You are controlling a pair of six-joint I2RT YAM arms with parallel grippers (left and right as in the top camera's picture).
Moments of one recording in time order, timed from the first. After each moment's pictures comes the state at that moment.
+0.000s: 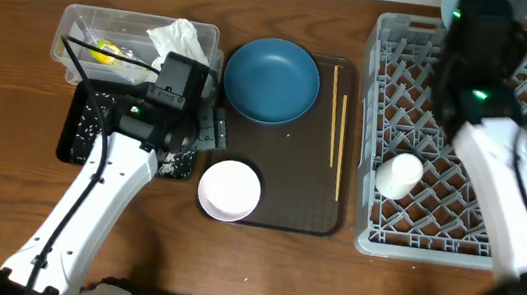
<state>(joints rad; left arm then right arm) -0.27 1.39 1.15 -0.91 -0.03 -0.43 0.19 1.69 1.48 -0.16 0.86 0.04</state>
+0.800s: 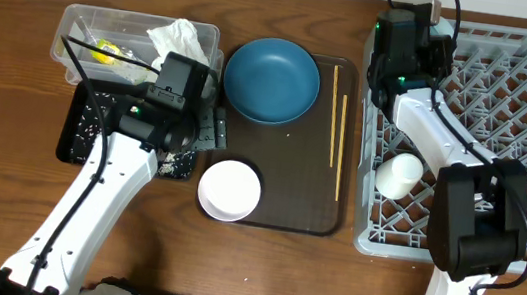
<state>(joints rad) -0.27 1.39 1.15 -0.91 -0.03 -0.43 0.27 2.06 1.48 -0.05 1.03 -0.28</state>
